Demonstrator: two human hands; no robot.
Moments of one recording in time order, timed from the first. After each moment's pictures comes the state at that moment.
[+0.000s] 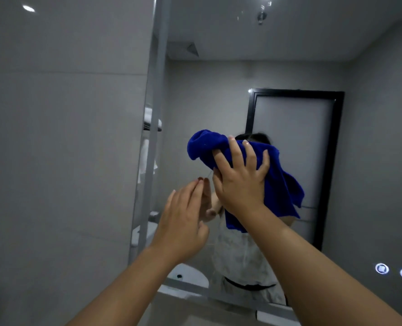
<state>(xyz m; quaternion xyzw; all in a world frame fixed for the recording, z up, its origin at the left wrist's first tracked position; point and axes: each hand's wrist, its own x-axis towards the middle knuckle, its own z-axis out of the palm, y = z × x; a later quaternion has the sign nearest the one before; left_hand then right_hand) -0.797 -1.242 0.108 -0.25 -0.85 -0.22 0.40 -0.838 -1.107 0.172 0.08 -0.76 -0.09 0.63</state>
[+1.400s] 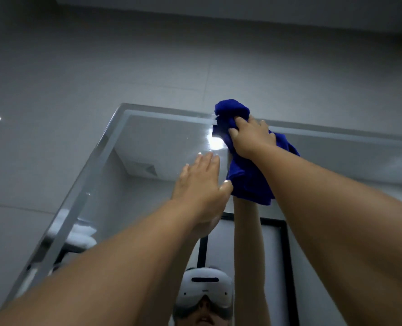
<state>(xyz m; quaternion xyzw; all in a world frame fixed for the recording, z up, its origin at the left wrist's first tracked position) -0.833 -1.144 0.439 -0.30 -0.73 -0.22 0.58 -0.796 -1.038 0.559 -0.02 -0.77 -0.02 0.64</state>
